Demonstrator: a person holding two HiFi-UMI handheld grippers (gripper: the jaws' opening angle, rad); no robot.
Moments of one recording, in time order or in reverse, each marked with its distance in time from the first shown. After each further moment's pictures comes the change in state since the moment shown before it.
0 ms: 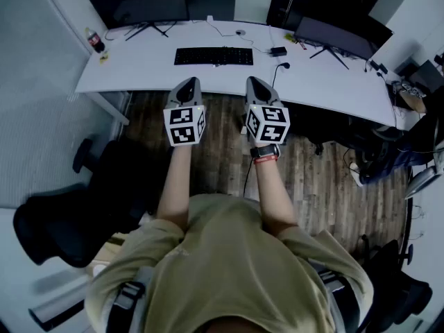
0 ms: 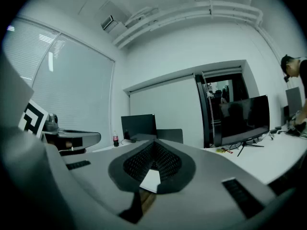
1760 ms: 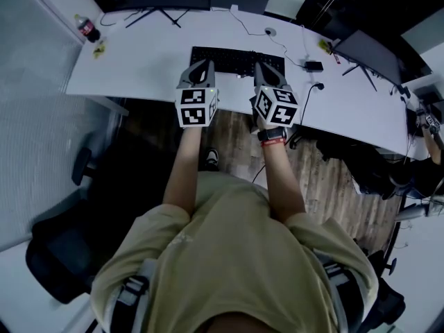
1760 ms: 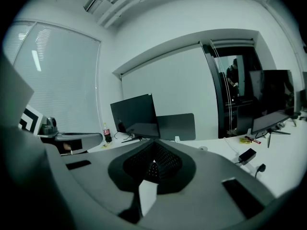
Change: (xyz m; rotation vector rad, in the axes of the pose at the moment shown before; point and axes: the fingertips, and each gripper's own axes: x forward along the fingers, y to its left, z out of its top) left arm 0.245 0.174 -0.040 -0.085 0.095 -0.062; right arm 0.315 -0.004 -0.048 0.078 0.164 -0.002
